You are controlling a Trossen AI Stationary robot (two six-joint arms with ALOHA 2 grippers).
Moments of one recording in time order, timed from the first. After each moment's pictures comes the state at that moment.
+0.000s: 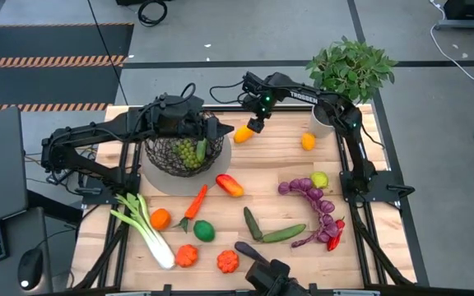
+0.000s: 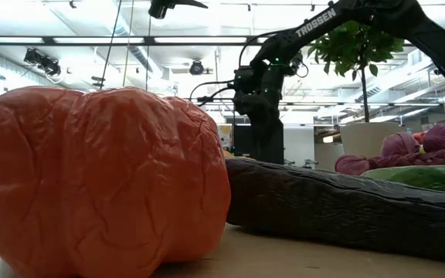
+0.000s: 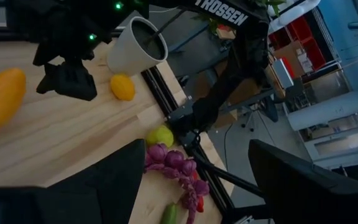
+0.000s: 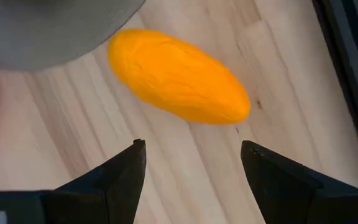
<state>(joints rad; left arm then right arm) 0.16 1.31 1.39 -0.42 -0.08 -0.98 -0.63 2.14 1.88 -1.11 -0.22 -0.18</state>
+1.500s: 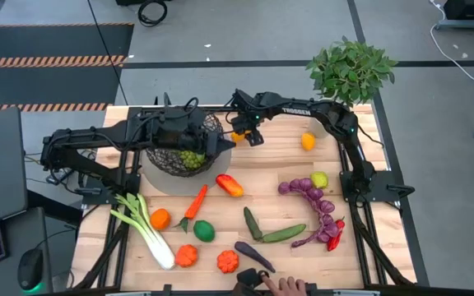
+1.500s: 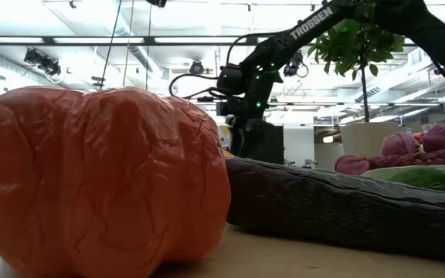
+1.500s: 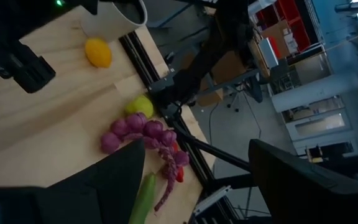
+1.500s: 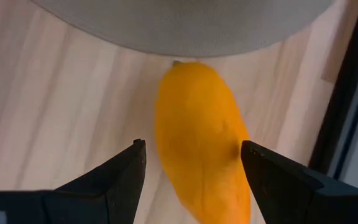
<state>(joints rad) 0.05 1.31 1.39 -0.42 -0.08 -1.07 -0.50 2.14 1.74 -0.78 -0.07 -0.81</state>
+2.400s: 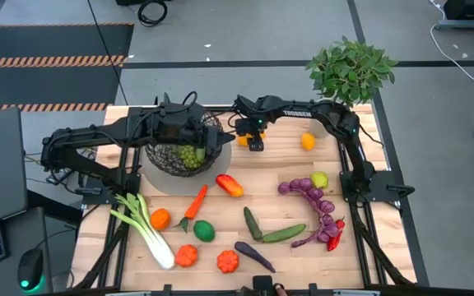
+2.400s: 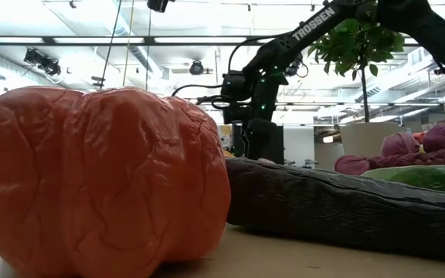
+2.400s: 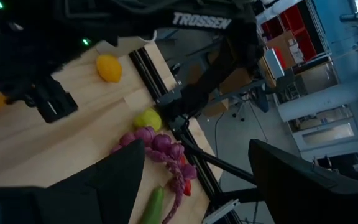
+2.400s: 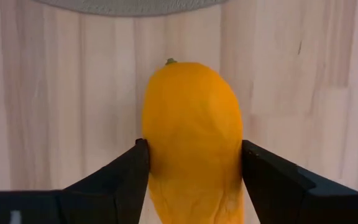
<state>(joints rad) 0.10 1.31 1.39 -0.42 -0.09 -1.04 -0.49 2.14 1.65 -0.85 -0.08 -0.48</state>
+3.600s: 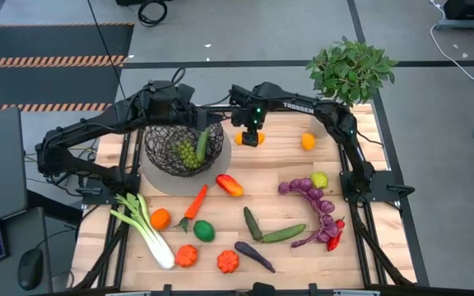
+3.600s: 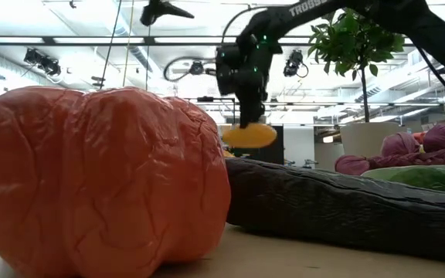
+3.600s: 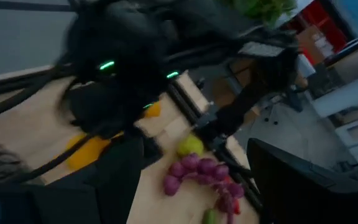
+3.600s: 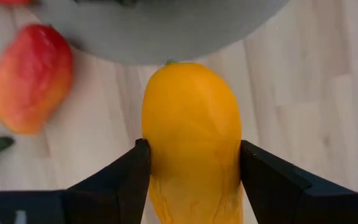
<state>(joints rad) 0.34 1.26 1.39 -0.50 0.02 -0.75 -0.46 2.14 2.02 -1.23 -0.23 -0.23</state>
